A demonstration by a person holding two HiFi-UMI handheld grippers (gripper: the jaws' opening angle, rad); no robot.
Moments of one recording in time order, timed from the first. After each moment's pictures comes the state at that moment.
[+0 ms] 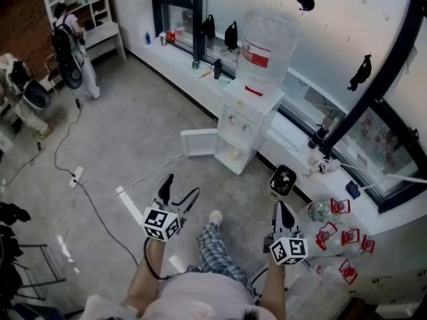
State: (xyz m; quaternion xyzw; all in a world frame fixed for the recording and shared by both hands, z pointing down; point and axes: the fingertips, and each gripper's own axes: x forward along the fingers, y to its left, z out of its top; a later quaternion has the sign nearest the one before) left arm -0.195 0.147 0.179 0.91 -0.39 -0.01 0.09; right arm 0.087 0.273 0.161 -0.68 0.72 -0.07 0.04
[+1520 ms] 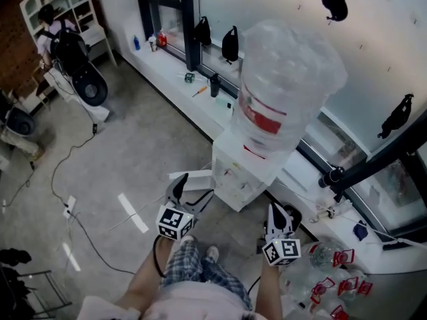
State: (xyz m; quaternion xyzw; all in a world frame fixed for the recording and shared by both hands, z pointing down) left arm -0.016 -0.250 0.198 0.93 -0.36 0.04 0.07; right arm 0.190 -0.138 0.191 -0.66 0.74 -0.11 0.04
